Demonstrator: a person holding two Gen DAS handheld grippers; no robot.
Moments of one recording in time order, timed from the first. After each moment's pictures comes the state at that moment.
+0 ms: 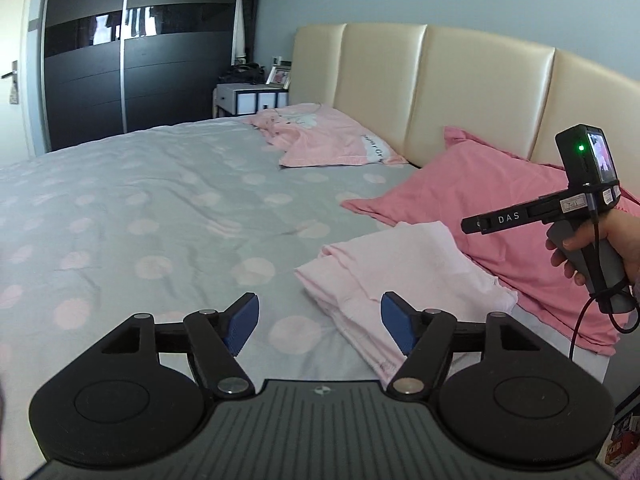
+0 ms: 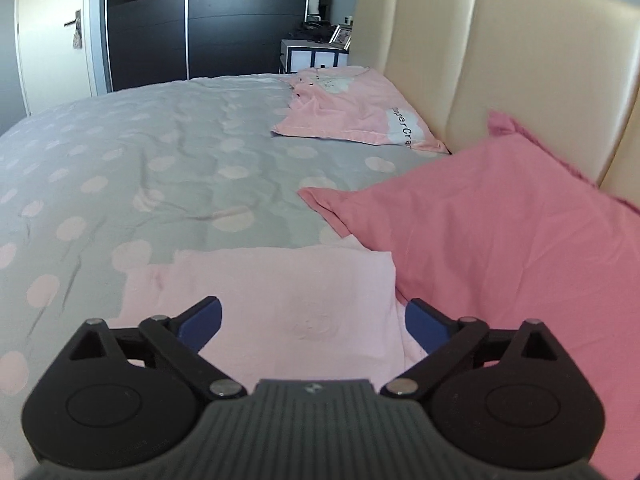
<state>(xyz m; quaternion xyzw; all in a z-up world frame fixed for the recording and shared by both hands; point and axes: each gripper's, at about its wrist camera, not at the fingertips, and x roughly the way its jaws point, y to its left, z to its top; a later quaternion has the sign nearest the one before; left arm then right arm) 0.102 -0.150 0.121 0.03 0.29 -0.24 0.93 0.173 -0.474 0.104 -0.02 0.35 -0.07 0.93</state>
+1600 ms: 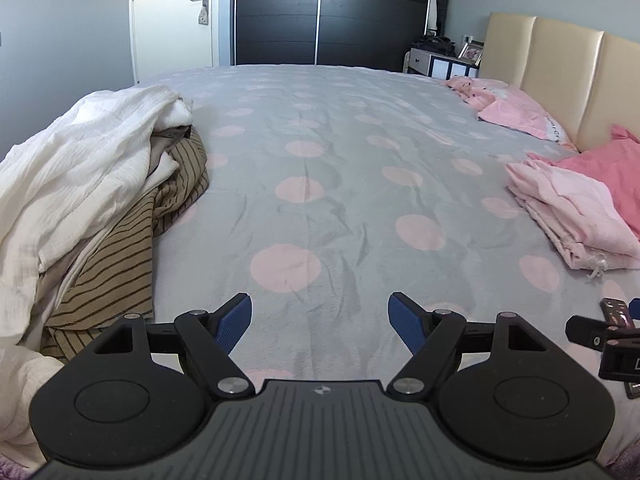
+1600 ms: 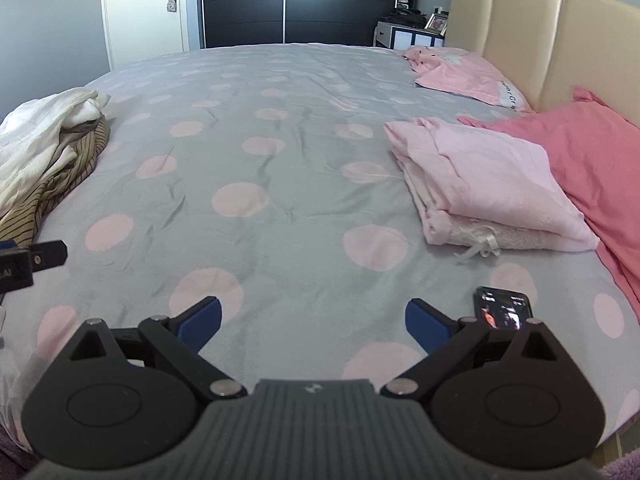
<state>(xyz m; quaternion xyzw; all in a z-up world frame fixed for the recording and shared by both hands) -0.028 0.014 0.017 -0.03 0.35 0.01 0.94 -0.036 -0.213 0.017 -0.02 0.37 0.03 0.93</state>
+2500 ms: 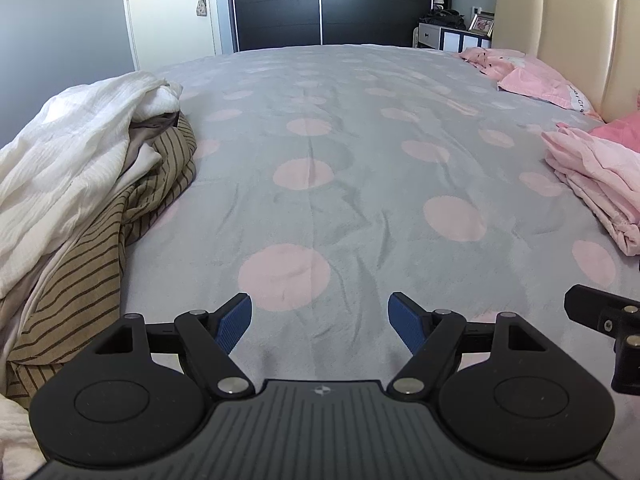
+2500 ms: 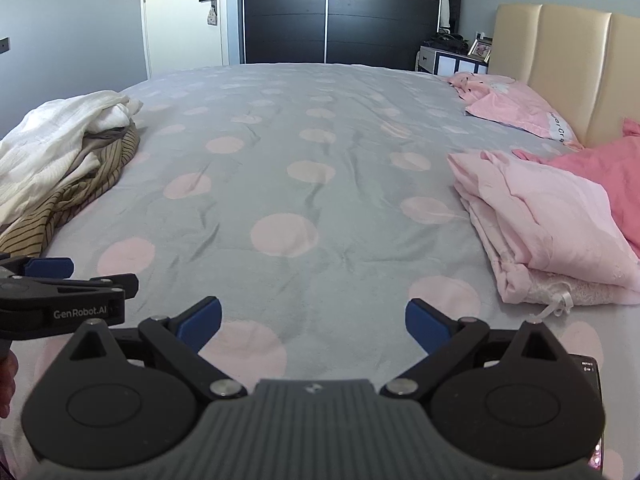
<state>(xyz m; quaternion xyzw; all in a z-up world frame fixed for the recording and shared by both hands) 0.029 0.004 -0.022 0.01 0.37 0.03 0.93 0.011 -0.180 -0.006 -0.04 0.33 0.09 0.94</state>
